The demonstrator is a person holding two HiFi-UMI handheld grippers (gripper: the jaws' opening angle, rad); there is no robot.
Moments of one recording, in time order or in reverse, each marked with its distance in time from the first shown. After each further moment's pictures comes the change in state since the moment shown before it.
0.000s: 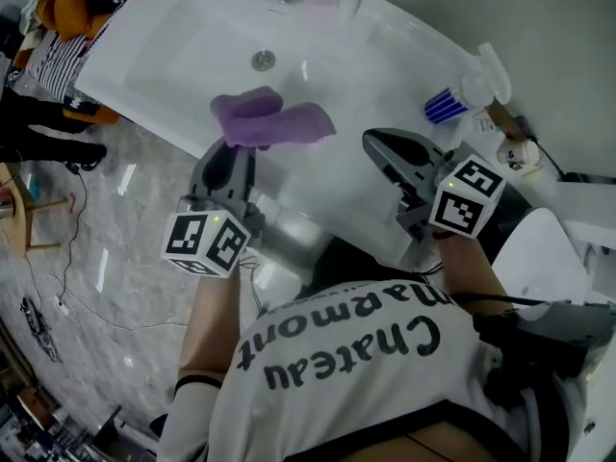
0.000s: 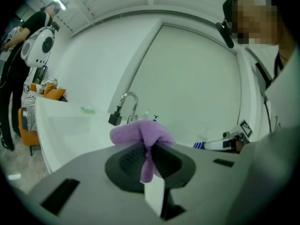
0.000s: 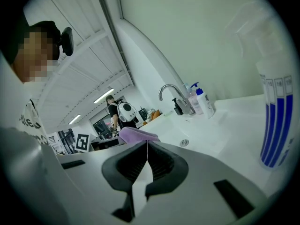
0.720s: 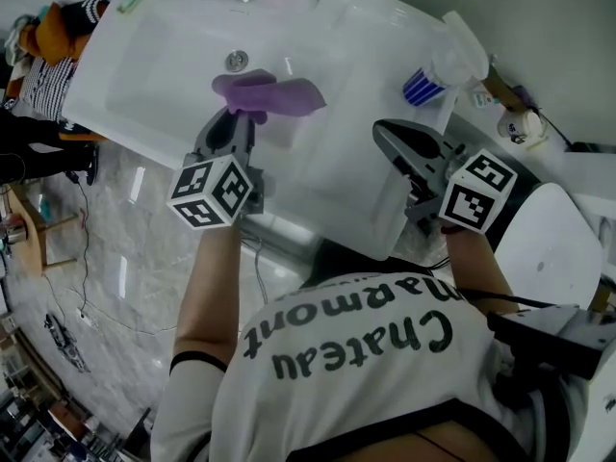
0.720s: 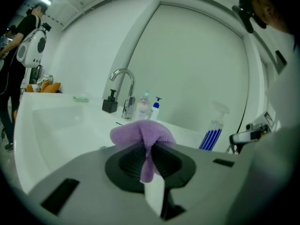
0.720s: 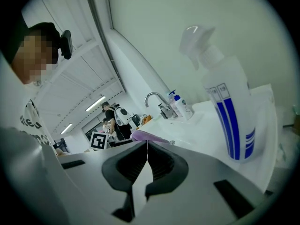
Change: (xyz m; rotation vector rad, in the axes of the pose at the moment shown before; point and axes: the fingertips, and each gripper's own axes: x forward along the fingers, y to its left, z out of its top) left arm 0.095 -0.007 -0.036 0.039 0.174 0.031; right arm -0.058 -0.049 0.000 0.083 -0.072 -0.084
